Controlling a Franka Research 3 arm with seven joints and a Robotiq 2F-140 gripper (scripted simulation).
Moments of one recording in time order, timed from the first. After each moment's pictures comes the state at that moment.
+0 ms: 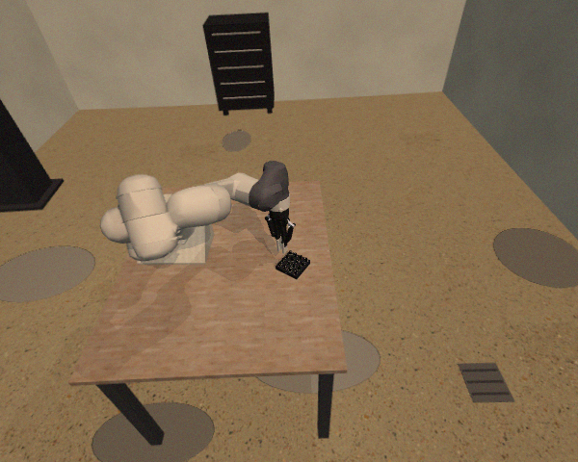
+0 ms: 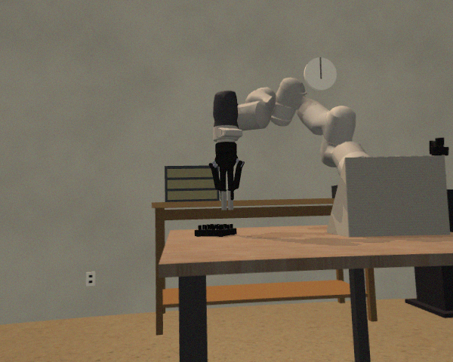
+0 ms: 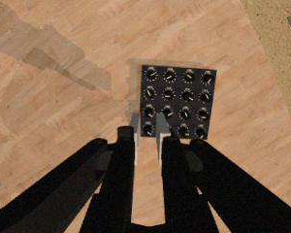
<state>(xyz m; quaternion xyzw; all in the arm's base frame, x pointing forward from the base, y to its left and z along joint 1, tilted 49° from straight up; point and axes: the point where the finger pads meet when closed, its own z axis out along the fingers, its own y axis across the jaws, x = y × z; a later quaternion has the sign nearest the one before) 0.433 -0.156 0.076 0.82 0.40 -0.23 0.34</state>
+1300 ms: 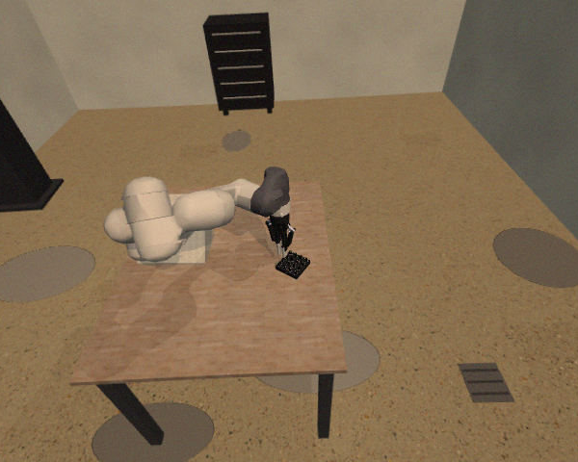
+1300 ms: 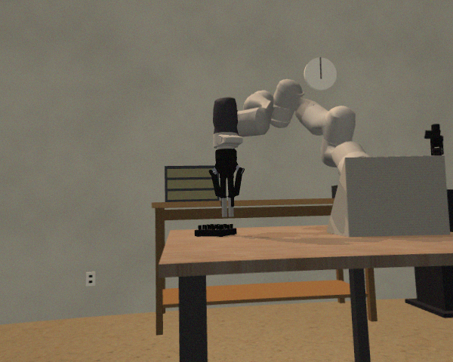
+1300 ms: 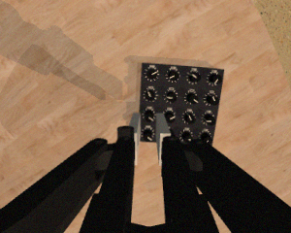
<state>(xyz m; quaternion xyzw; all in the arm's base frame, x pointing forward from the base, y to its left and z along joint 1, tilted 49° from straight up) 0.430 -0.175 0.061 0.81 0.40 -0.24 0.34</state>
